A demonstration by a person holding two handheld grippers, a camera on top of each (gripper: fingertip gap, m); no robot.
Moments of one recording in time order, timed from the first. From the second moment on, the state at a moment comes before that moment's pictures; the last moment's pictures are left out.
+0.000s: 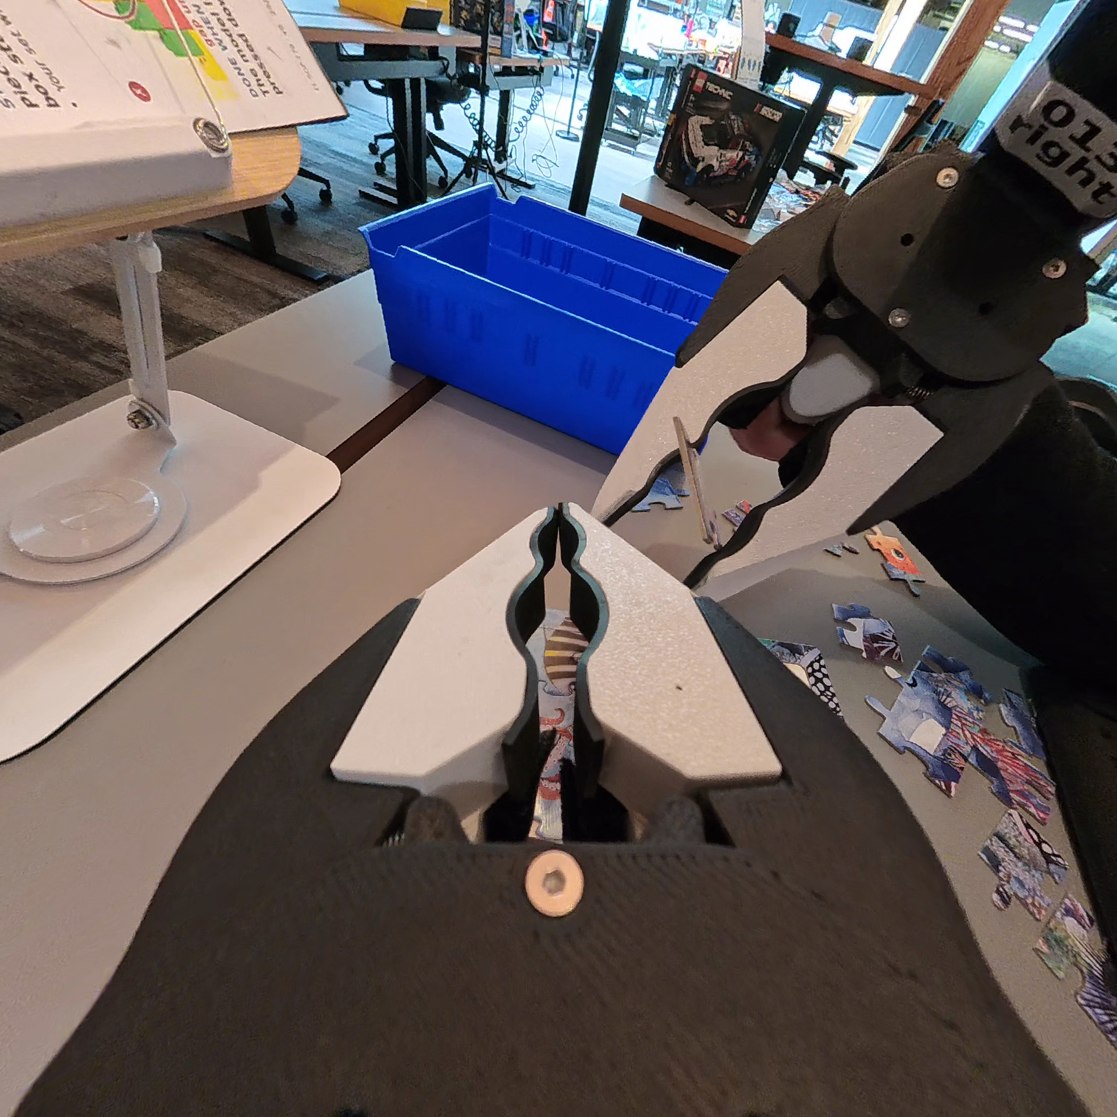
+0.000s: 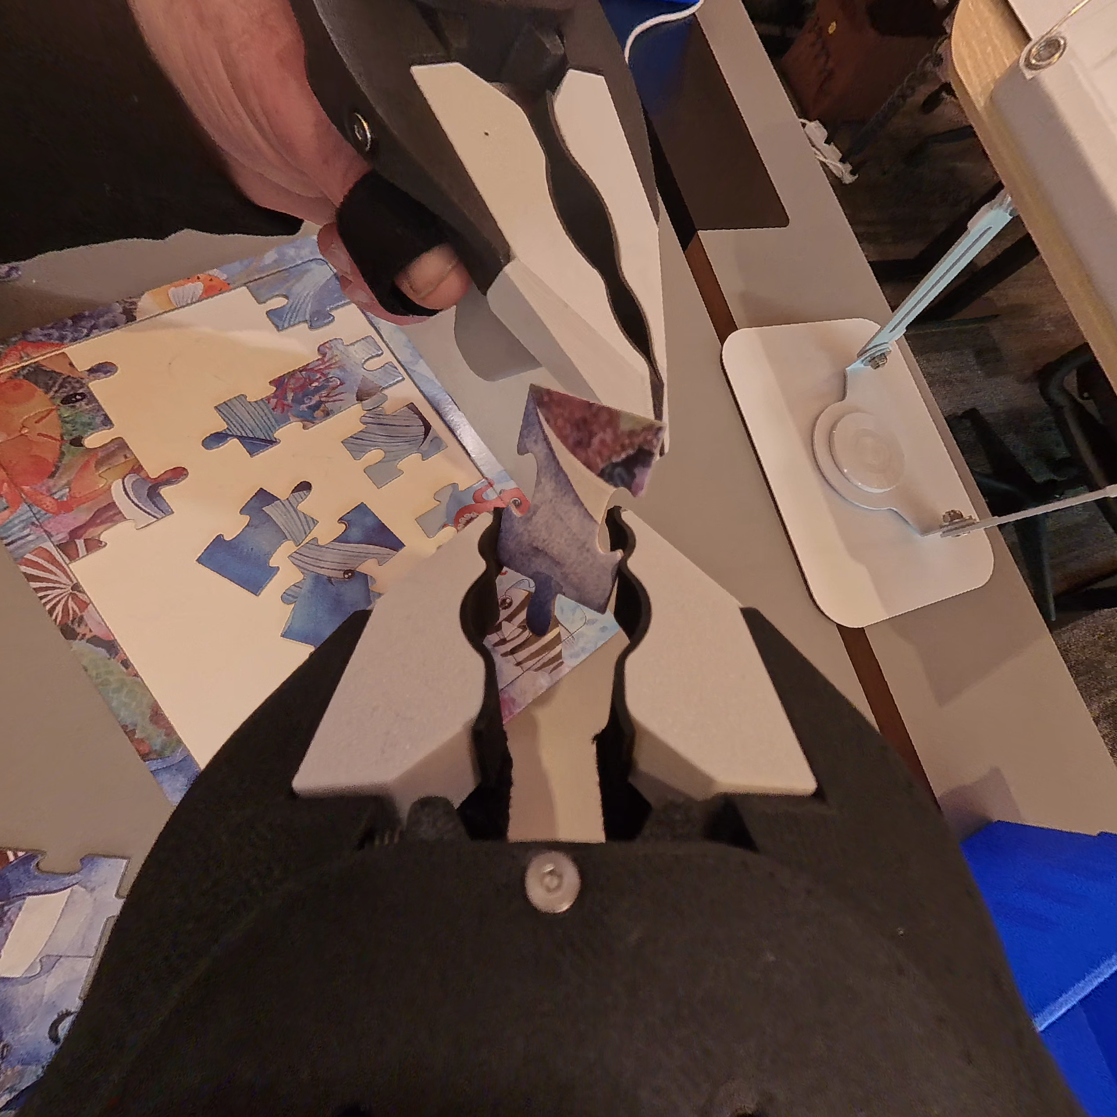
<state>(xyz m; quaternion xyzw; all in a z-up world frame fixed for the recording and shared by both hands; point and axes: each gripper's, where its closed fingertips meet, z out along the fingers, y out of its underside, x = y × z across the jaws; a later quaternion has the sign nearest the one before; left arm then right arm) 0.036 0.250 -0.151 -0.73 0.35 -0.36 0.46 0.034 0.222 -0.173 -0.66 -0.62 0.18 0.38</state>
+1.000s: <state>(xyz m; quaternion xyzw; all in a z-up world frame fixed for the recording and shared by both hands) 0.048 0.233 -0.135 -0.70 0.36 -0.43 0.45 0.038 0.243 -0.180 -0.70 -0.58 0.14 0.39</state>
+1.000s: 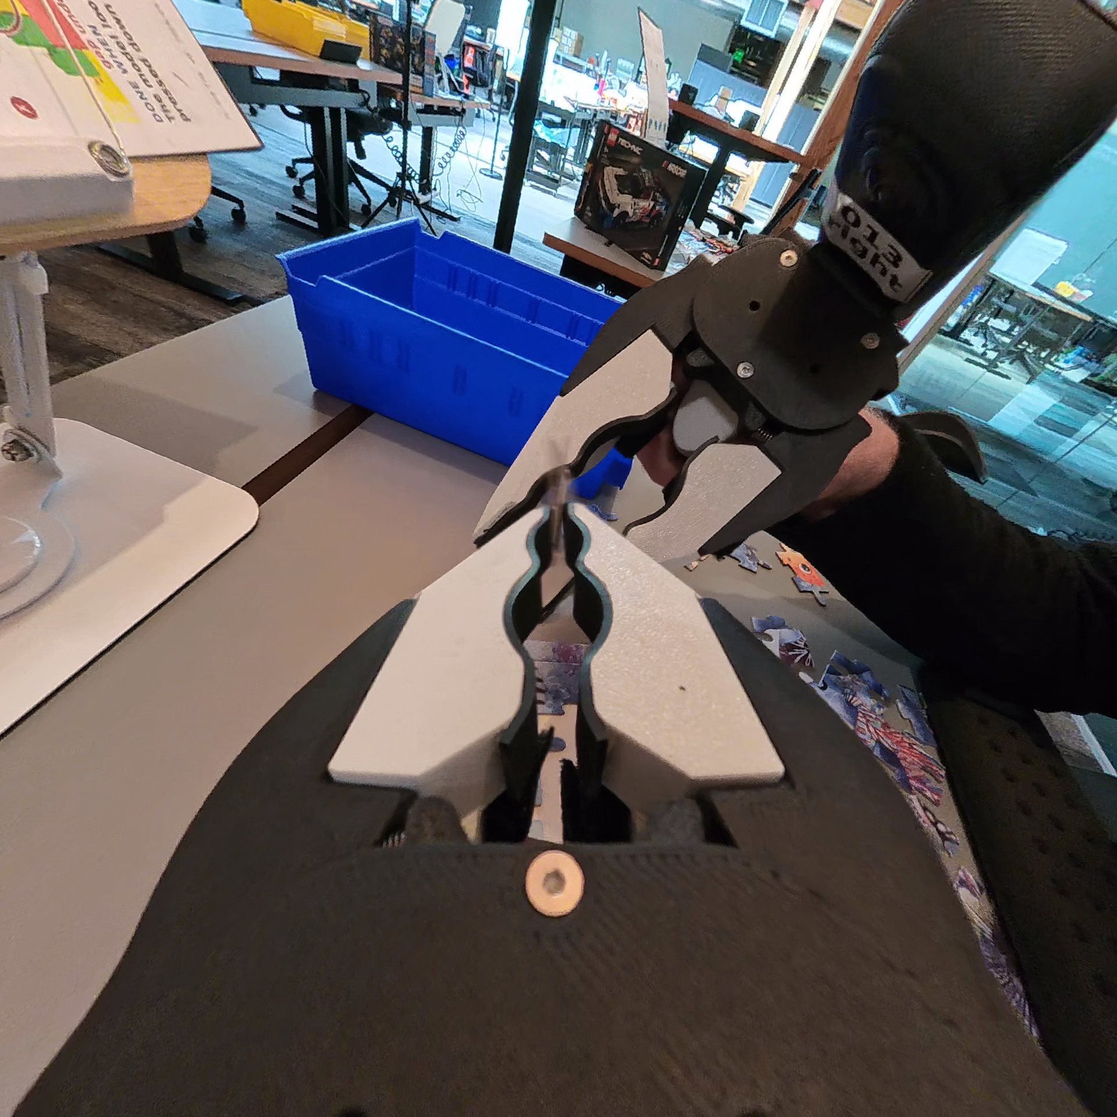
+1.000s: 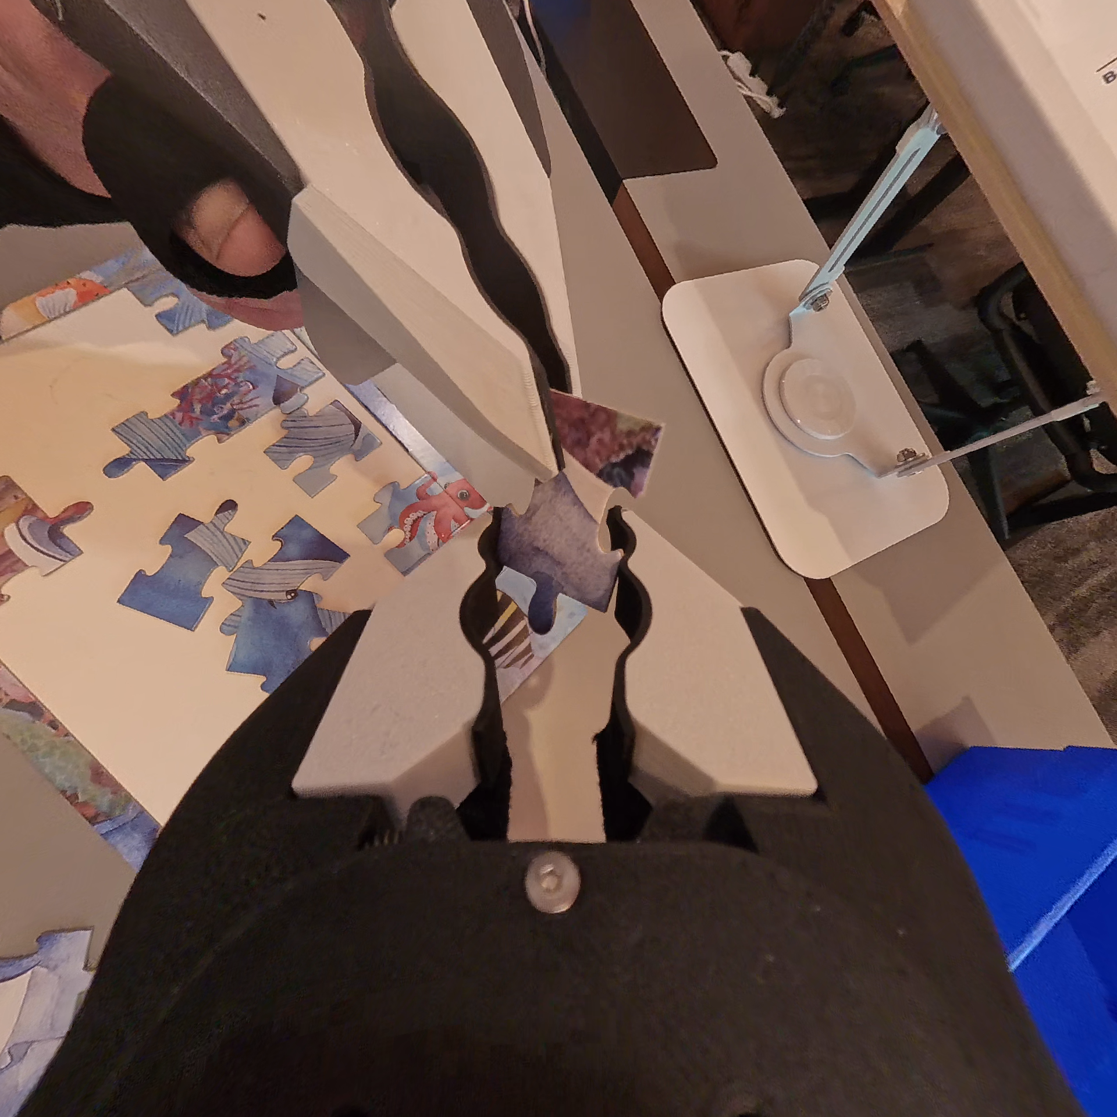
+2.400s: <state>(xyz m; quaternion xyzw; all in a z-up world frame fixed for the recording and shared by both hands) 0.037 0.225 -0.156 -0.71 0.44 -0.32 0.44 0.047 0.222 -0.113 -0.67 -0.49 0.40 0.40</state>
